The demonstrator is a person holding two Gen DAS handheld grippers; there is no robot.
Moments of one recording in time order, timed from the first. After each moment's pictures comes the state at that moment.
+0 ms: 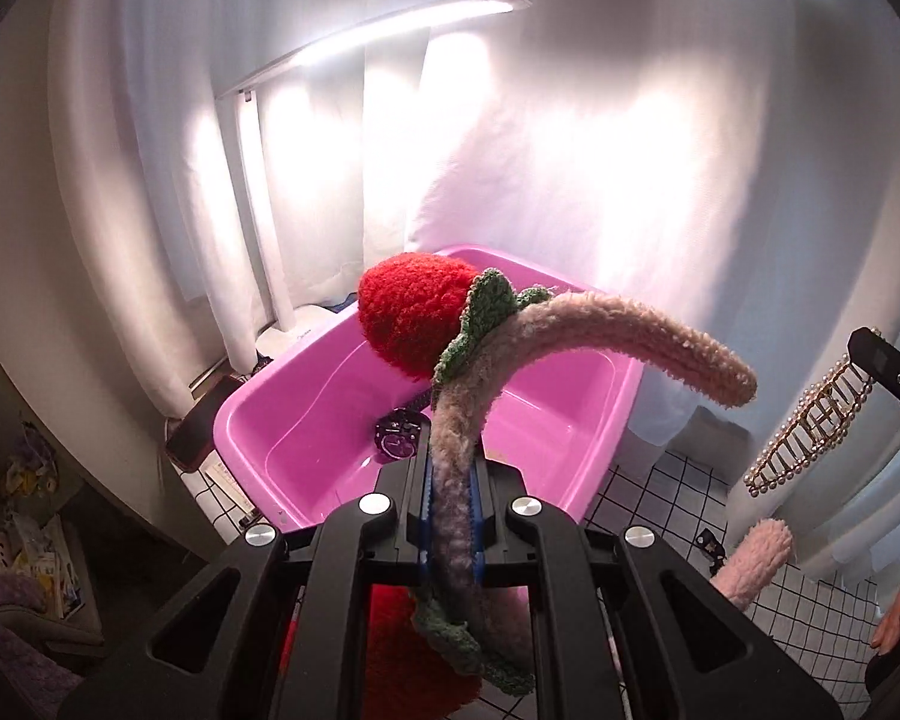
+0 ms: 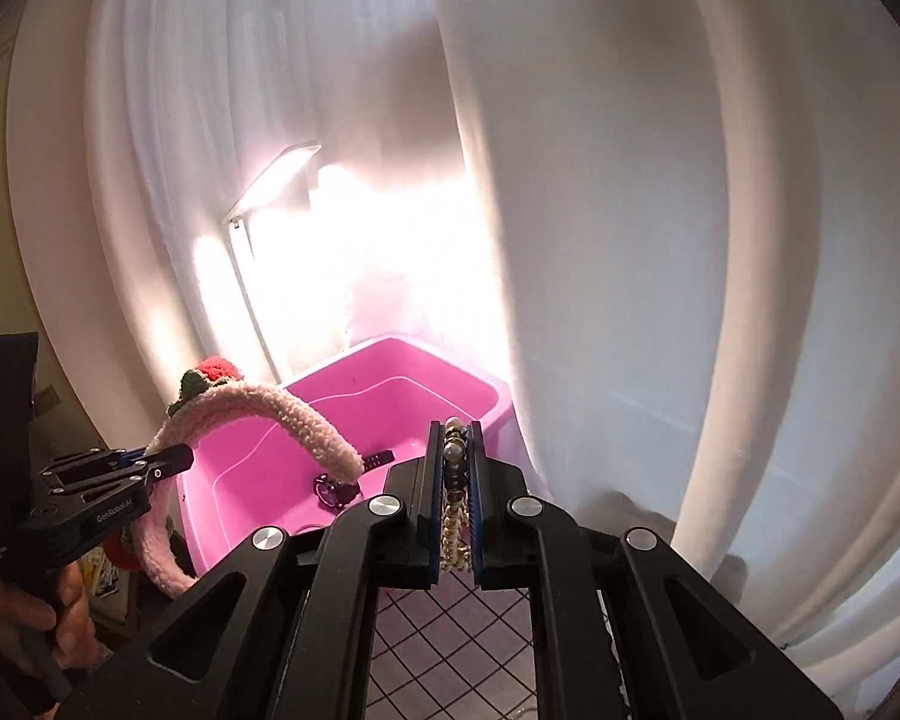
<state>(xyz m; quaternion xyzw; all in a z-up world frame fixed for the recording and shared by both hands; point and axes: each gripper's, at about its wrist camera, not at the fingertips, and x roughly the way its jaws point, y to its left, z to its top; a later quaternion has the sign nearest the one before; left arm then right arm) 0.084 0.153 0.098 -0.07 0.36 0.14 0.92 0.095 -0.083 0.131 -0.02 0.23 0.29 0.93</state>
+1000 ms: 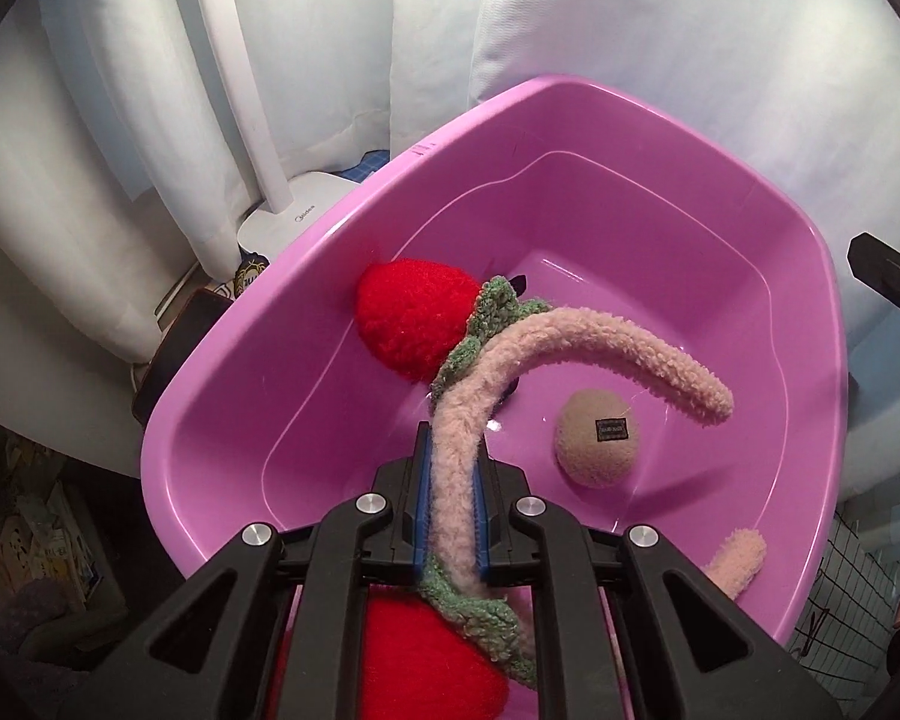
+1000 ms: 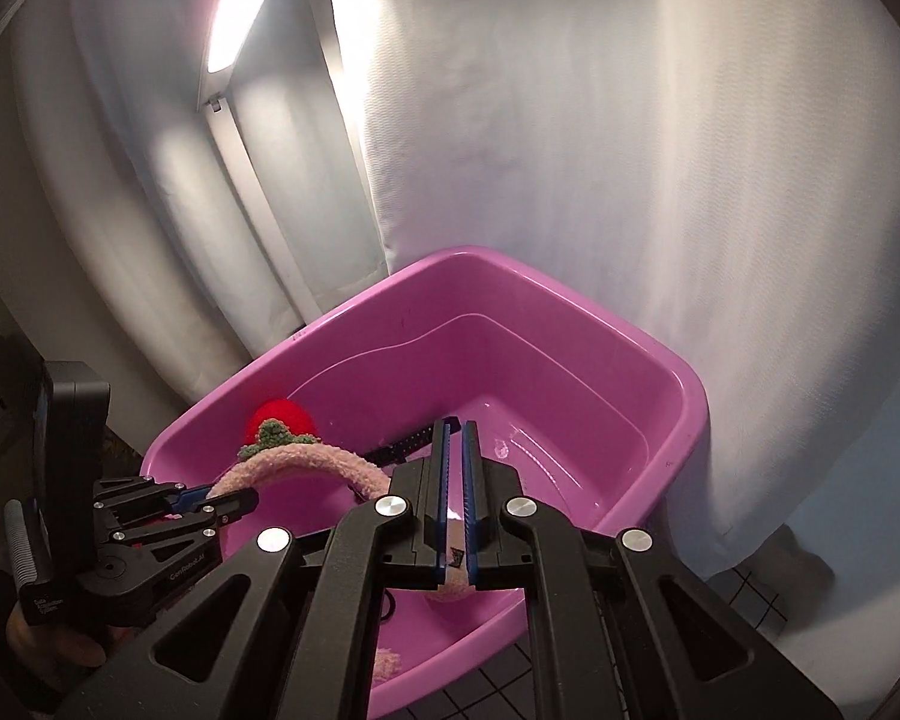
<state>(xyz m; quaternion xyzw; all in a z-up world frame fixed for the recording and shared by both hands) 0.183 0.241 -0.006 -0.09 0.52 0.12 0.84 0.206 0.045 0.069 -0.05 0.37 0.32 0.87</state>
